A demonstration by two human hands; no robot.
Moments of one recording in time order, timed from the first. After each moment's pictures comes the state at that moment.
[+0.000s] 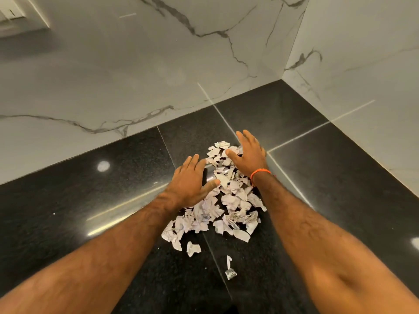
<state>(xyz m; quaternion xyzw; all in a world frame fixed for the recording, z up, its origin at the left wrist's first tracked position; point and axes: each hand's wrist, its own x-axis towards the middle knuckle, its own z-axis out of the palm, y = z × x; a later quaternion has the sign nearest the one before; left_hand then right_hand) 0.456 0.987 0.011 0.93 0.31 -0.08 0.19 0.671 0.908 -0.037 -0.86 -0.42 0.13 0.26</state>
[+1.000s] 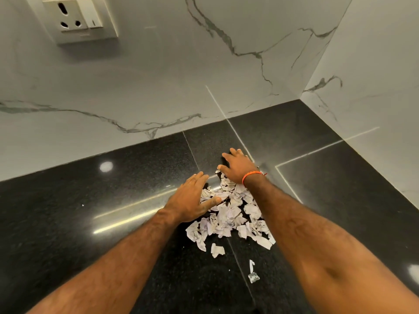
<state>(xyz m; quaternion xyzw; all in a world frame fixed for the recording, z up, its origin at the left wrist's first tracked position) 0.374 1.009 -0.009 0.92 0.31 -0.04 0.25 0.601 0.974 -0.010 -0.82 -0.54 0.21 0.04</state>
